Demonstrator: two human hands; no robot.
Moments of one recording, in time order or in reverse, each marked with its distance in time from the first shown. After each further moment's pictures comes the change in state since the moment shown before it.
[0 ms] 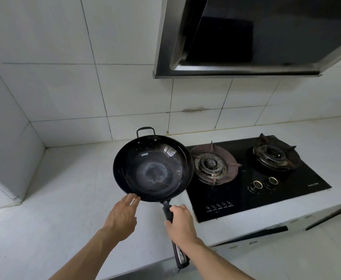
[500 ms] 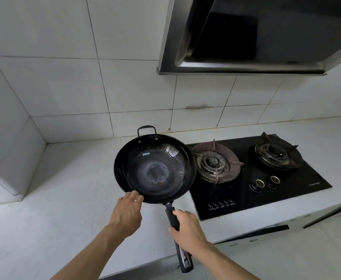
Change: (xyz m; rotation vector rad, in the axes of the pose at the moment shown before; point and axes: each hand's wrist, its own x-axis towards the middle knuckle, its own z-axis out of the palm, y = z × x) left_hand 0.005 0.006 -0.005 0.098 0.001 -0.022; right_hand -0.013 0.014 -0.002 -0.043 -0.108 -0.053
